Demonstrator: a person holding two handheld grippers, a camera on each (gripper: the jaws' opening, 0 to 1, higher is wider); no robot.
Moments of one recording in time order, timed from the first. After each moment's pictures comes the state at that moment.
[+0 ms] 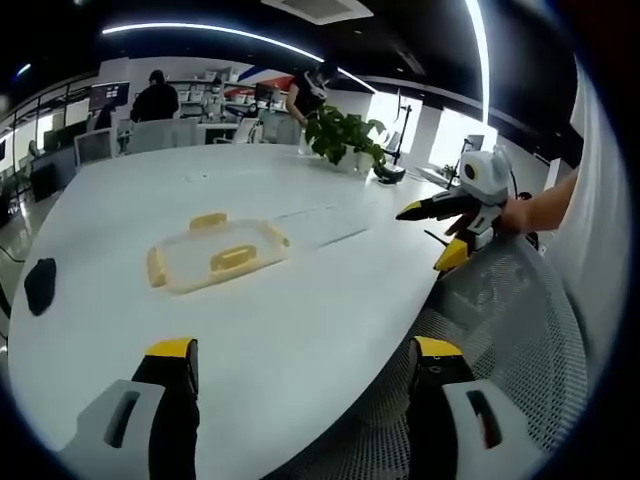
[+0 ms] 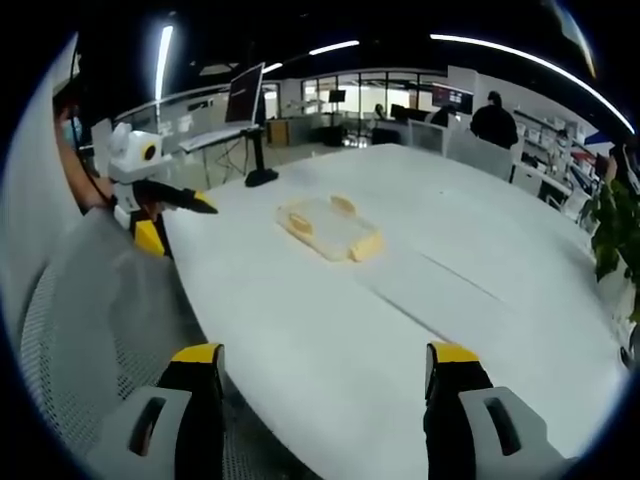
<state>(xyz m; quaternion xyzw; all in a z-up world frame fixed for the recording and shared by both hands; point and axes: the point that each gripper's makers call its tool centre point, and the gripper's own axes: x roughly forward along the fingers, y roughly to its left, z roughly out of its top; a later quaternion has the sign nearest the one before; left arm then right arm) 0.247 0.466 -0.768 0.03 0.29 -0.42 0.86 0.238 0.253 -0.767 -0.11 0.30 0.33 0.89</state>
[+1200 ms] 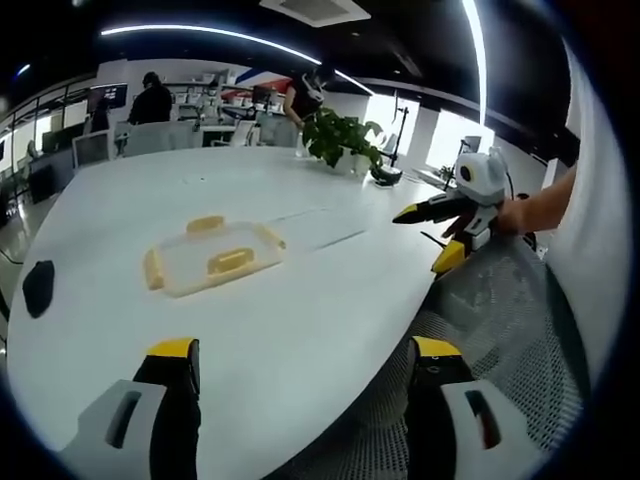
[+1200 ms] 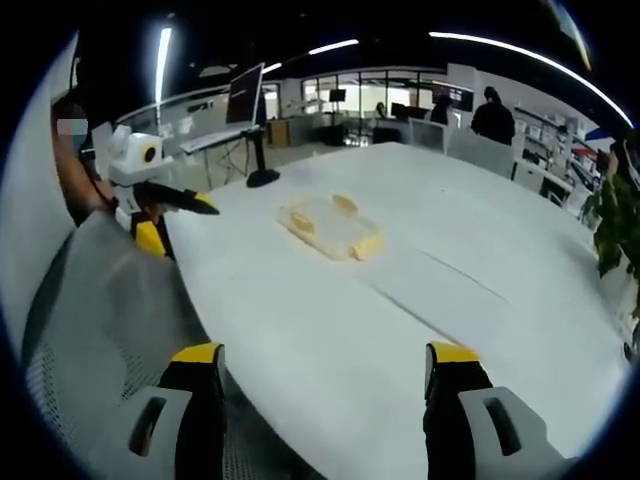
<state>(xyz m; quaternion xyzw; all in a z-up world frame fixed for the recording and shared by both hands) 0.246 0.464 -0.766 0.03 0.28 -0.43 0.86 0.237 0.254 -0.767 -0.10 0.30 0.34 0.89</state>
